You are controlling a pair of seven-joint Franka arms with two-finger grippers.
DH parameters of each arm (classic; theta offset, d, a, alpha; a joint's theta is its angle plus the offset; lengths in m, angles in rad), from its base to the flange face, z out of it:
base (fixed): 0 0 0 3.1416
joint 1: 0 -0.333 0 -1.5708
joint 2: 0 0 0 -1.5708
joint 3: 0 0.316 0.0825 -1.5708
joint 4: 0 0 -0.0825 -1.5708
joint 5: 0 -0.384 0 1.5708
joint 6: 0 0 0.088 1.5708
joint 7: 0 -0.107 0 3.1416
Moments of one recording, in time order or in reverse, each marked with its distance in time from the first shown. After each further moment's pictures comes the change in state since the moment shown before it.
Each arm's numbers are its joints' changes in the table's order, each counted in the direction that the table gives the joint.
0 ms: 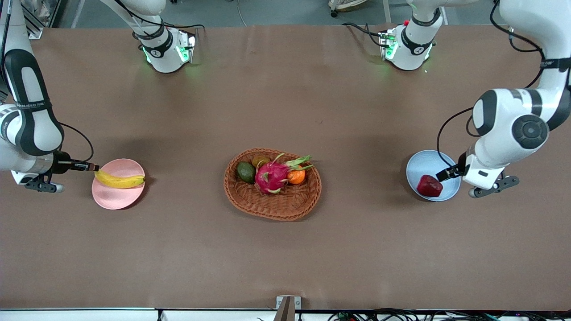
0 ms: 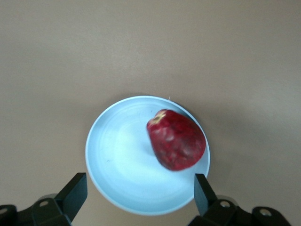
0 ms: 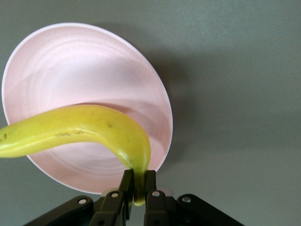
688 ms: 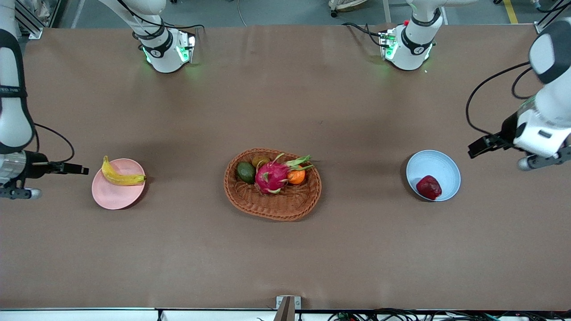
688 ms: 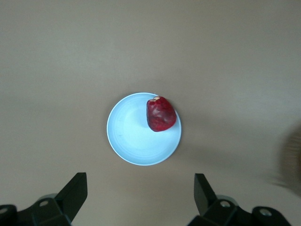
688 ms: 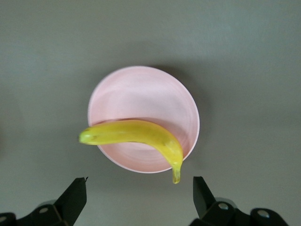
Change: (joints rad) left arm -0.001 0.193 -0.003 -0.264 0.088 0.393 -0.118; right arm -0.059 0.058 0.016 -0.279 0.014 0.293 -0.019
